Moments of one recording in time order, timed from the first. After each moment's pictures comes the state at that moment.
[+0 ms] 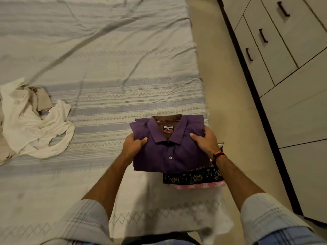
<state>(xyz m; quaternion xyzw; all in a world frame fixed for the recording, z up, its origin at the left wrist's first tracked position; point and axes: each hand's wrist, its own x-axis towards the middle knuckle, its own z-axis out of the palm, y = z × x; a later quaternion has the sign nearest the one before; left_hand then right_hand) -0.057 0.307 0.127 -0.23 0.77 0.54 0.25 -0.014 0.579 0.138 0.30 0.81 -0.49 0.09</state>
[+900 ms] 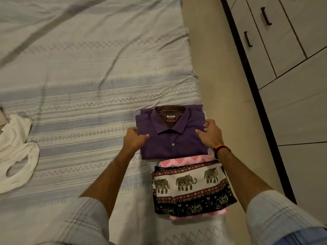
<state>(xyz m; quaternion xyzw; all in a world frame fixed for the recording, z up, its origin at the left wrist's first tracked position) -0.193 0.387 0.045 -0.23 0.81 0.45 0.30 -0.136 0.658 0.057 0.37 0.82 -0.41 0.14</state>
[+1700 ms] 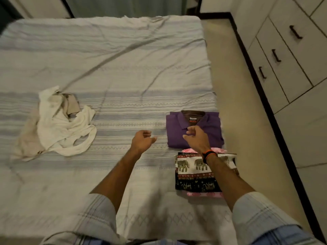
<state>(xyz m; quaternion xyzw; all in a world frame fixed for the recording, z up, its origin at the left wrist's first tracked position) -0.064 0.281 0.174 -0.21 0.80 0.52 0.21 -0.039 0.506 0.165 0.21 0.83 -0.51 0.10</state>
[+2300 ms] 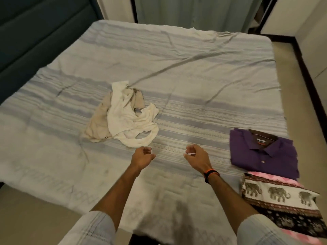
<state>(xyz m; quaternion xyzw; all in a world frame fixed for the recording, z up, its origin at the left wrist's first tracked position) -0.006 -0.028 0.157 -0.32 0.76 0.54 0.16 -0.033 0.204 0.149 0.09 0.85 -0.48 0.19</state>
